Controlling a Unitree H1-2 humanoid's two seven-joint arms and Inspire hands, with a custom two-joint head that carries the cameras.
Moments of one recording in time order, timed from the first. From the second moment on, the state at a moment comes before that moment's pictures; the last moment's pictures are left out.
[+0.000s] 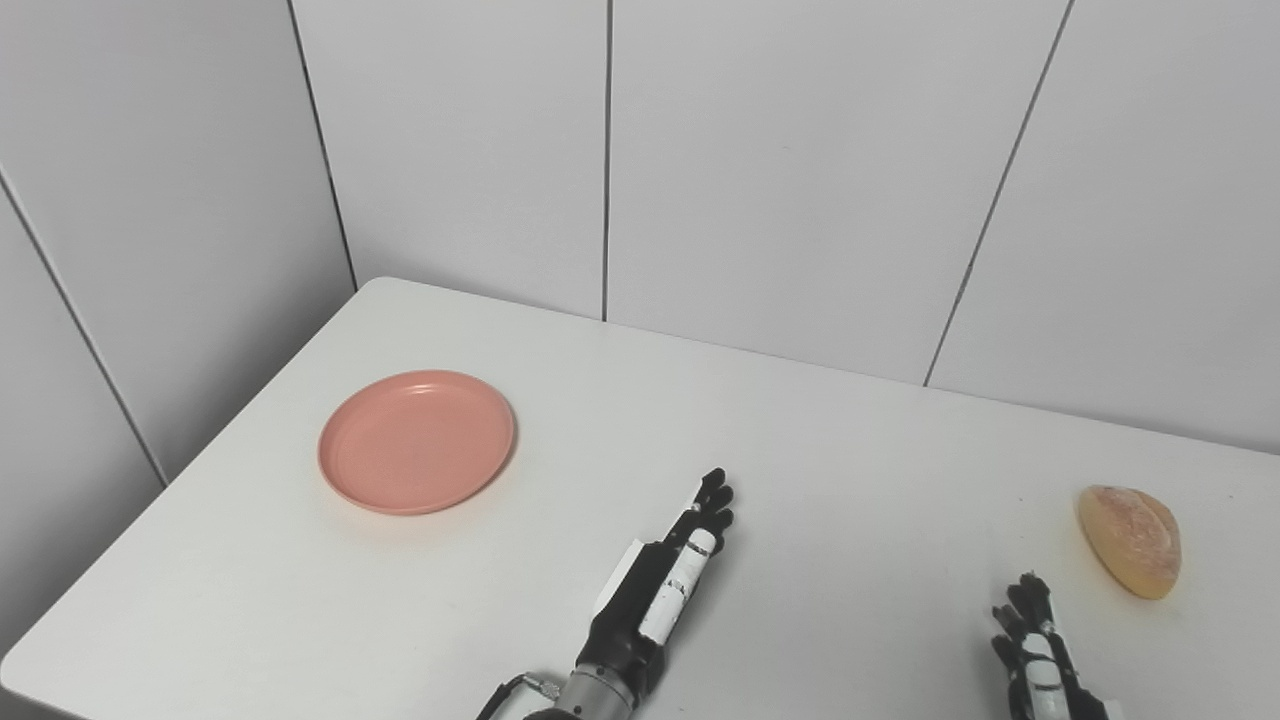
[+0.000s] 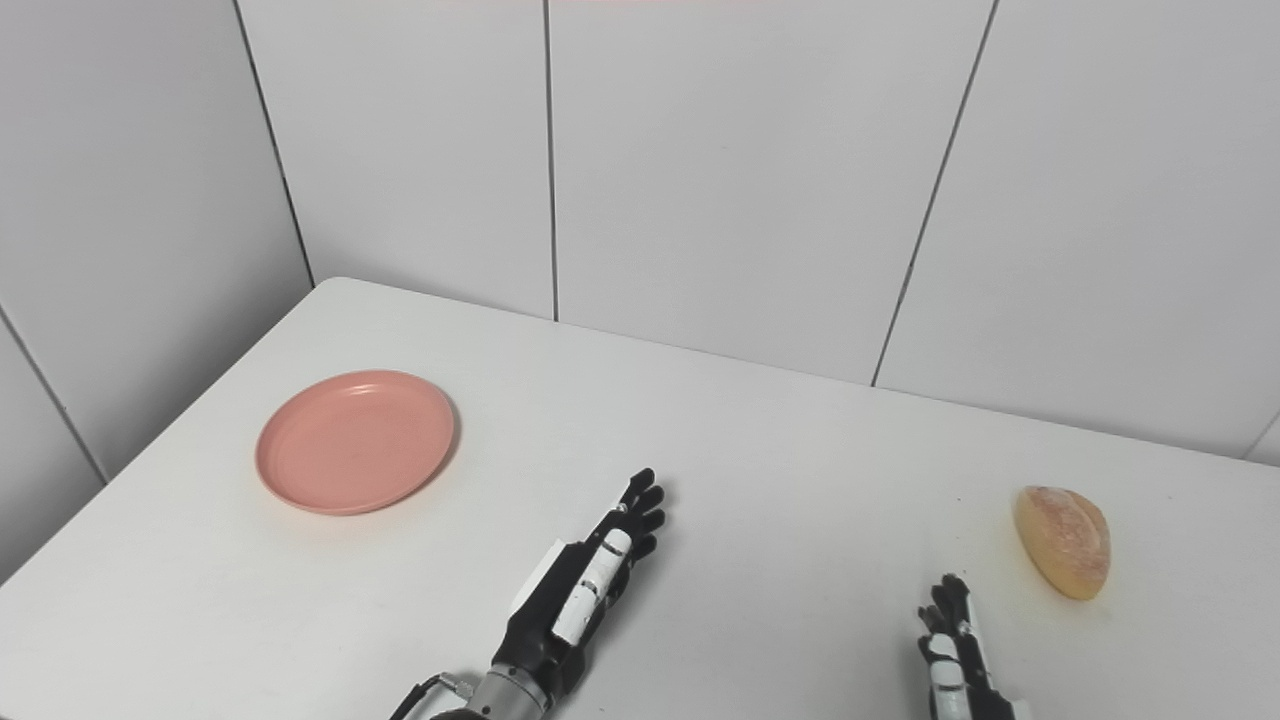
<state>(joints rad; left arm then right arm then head) -0.11 -0.06 -0.13 -0.10 0.00 0.06 -0.09 0.01 -0.03 0.04 -0.12 0.06 -0.04 0.06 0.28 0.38</state>
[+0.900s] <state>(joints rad) -0.30 0.04 0.02 -0.31 -0.08 0.26 -0.09 0.01 -0.03 0.04 -0.12 0.06 -0.04 0.06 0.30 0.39</state>
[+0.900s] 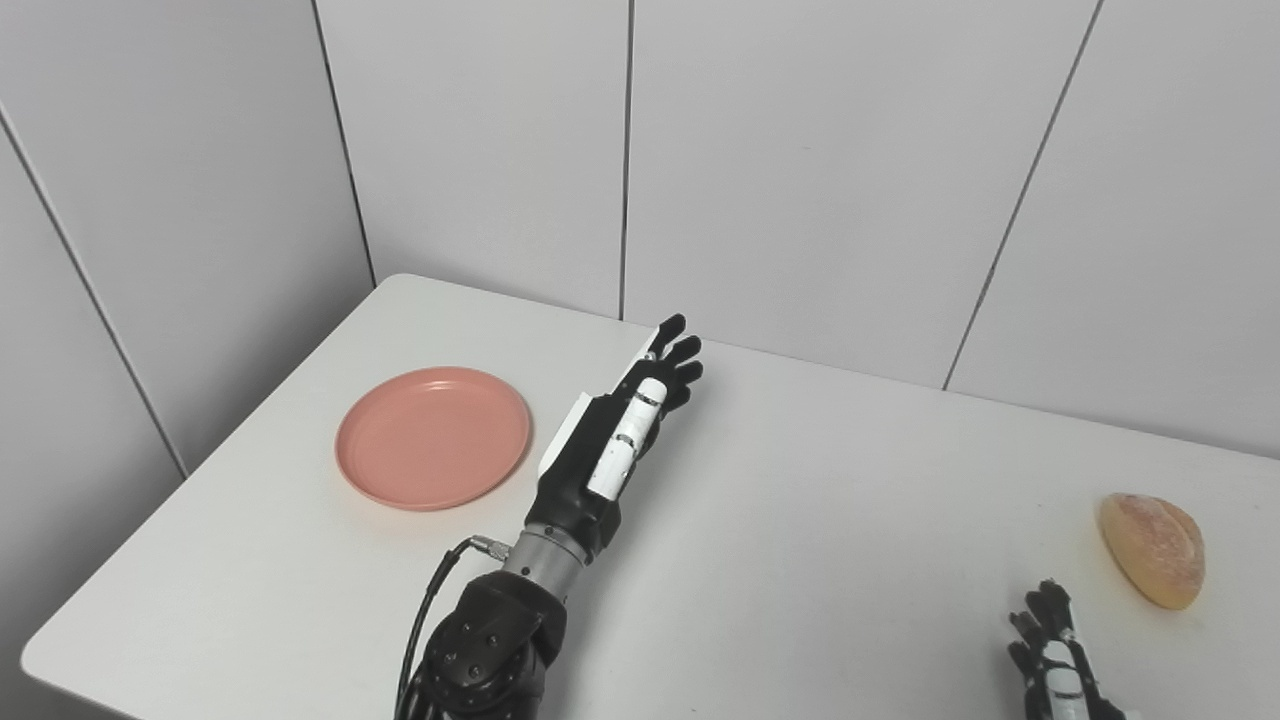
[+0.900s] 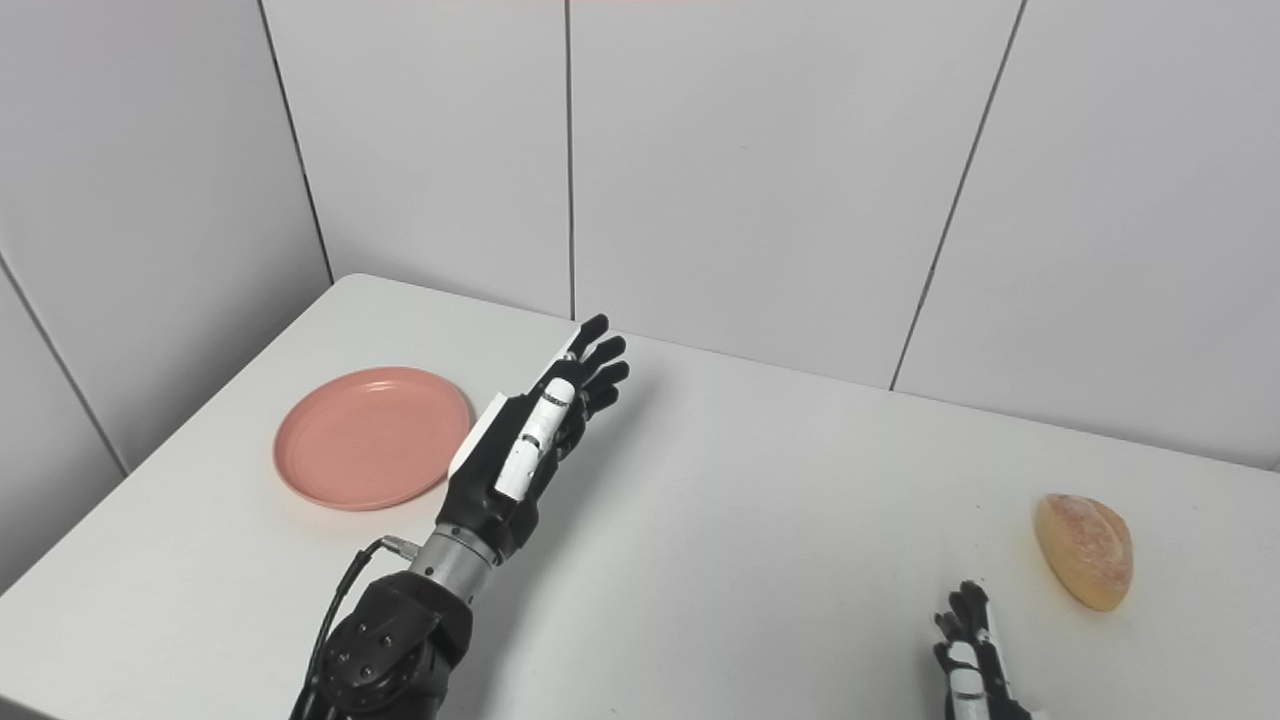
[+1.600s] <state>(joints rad) -0.46 0.17 0.15 -0.16 -0.12 0.26 -0.06 0.01 -0.04 0.02 -0.12 0.08 -0.04 0.07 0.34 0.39</state>
